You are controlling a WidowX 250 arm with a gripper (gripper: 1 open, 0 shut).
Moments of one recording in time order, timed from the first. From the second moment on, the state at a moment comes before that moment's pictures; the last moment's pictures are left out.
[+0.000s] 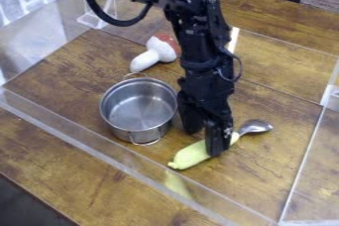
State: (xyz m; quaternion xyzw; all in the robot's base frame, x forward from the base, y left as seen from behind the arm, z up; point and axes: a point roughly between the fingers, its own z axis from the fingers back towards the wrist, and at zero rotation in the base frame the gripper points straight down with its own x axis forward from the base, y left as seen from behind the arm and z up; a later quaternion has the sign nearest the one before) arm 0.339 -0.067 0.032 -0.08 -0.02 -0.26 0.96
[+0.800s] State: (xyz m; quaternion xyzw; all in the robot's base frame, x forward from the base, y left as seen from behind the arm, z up) arm 0.349 -0.050 0.039 -0.09 -0.01 -0.30 0.95
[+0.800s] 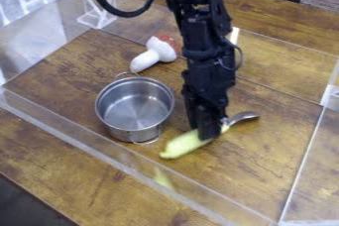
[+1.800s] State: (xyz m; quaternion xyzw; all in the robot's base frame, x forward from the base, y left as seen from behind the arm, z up) arm 0.364 -0.054 0.065 -0.07 -0.01 -0.30 0.95
